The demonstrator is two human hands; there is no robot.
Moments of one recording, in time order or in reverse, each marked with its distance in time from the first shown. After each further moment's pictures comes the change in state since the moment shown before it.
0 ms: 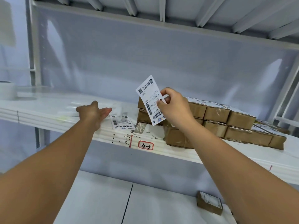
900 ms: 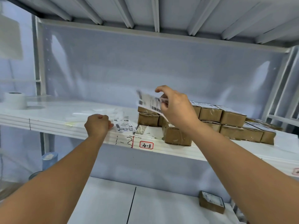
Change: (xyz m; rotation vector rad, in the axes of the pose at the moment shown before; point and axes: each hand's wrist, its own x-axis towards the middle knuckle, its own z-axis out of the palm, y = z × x) left_hand -0.031 -0.019 -0.018 0.609 0.033 0.363; right_hand -0.024 -0.019 -0.023 -0.362 0.067 -0.293
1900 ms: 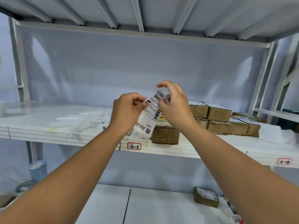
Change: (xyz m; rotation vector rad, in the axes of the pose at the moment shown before) left_hand -0.103 0.096 0.049 0.202 -0.384 0.574; right_hand -0.013 0.024 -0.016 0.404 0.116 0.193
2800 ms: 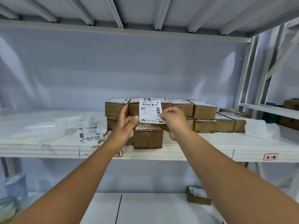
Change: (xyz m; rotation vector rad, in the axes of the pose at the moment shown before) left_hand -0.009 -0.044 0.065 -0.329 -0.356 -0.176; right_hand 0.011 0.087 0.002 0.514 0.209 0.795
